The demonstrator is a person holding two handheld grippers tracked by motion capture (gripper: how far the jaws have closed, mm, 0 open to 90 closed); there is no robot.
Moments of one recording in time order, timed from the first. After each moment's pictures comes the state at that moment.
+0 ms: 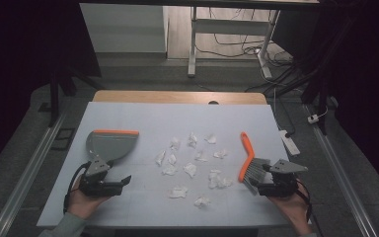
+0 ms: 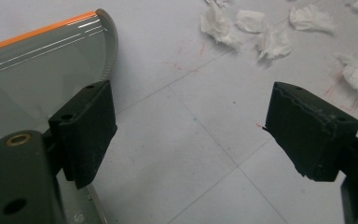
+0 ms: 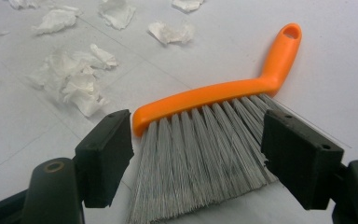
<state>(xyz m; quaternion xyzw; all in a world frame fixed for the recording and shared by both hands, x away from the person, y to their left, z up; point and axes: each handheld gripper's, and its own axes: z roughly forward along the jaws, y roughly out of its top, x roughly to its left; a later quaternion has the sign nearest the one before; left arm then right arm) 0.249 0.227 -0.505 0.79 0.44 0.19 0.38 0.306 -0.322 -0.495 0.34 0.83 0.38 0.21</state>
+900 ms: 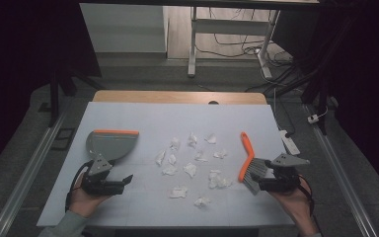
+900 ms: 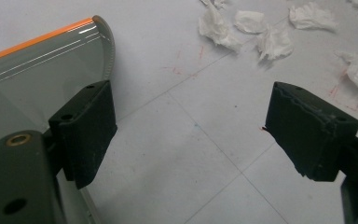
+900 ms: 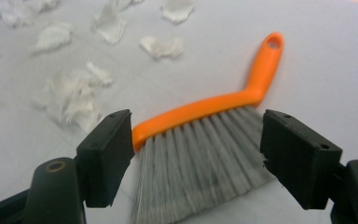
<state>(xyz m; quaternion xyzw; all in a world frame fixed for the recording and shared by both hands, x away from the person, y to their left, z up) 0.254 0.223 -0.506 0.80 0.43 0.20 0.38 0.309 -0.316 -0.467 0.37 0.83 0.37 0.21</state>
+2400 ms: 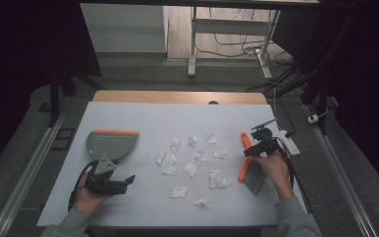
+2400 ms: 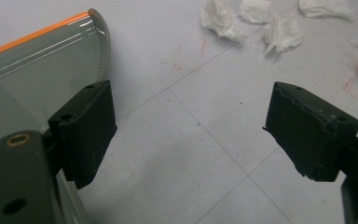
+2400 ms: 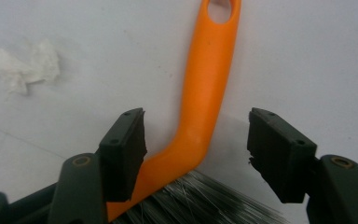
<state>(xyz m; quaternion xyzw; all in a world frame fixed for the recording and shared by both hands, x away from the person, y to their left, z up) 0.259 0.217 -0.512 0.80 0.43 0.20 0.36 0.437 -0.279 -0.483 0.52 0.83 0.16 0.12</state>
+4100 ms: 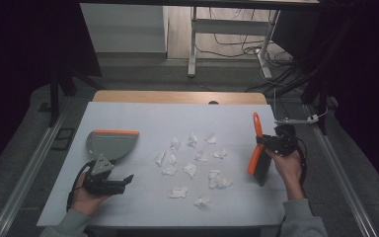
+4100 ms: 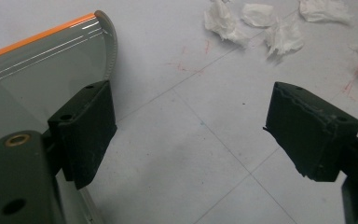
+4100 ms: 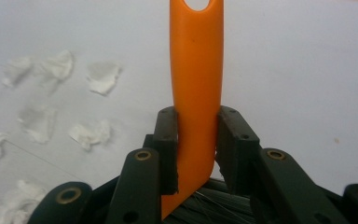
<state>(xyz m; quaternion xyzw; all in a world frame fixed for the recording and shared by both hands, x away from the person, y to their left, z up) 0.257 0.222 -0.511 0.80 0.43 0.20 0.37 0.413 -0.324 -0.442 0.50 0.77 0.37 0.15</state>
